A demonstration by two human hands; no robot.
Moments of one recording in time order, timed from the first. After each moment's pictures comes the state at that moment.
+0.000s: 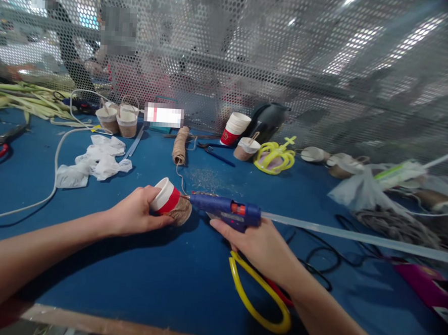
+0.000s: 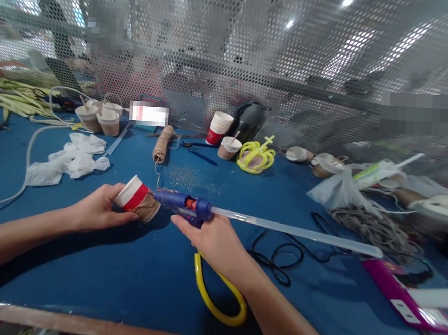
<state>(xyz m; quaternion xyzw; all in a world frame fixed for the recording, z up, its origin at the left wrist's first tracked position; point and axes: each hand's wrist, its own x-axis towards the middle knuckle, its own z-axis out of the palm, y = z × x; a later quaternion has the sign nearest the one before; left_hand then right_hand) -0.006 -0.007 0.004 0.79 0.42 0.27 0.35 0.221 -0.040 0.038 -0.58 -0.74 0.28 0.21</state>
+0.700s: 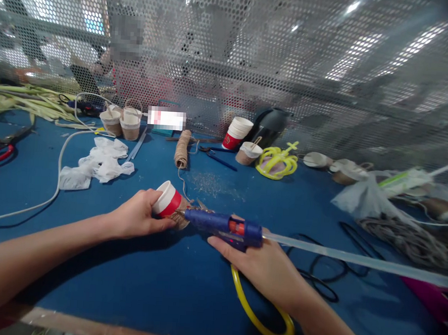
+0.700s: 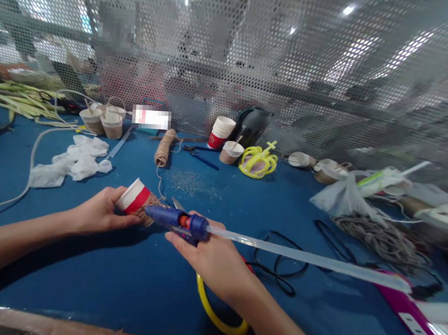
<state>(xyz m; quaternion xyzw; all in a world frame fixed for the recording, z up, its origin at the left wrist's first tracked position) -0.007 -0.007 0.001 0.77 0.43 0.26 0.38 0.219 -0.050 0.034 -0.56 -0.79 0.17 0.18</state>
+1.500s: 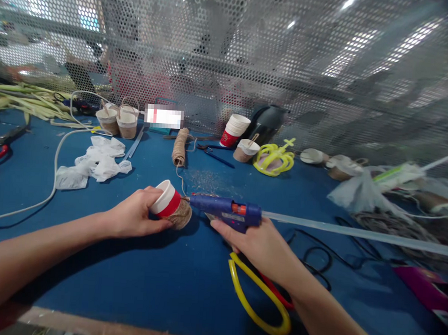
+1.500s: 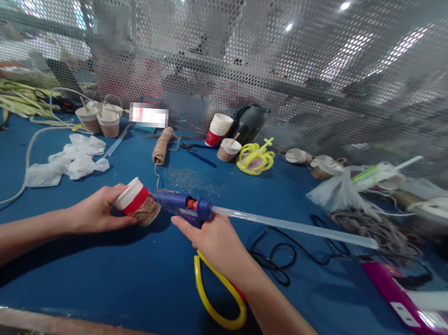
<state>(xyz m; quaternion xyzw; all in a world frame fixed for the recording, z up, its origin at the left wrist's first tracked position) -0.011 -0.005 0.002 0.86 0.36 0.25 0.27 0.216 -0.040 0.046 -0.60 -0.69 0.33 0.24</state>
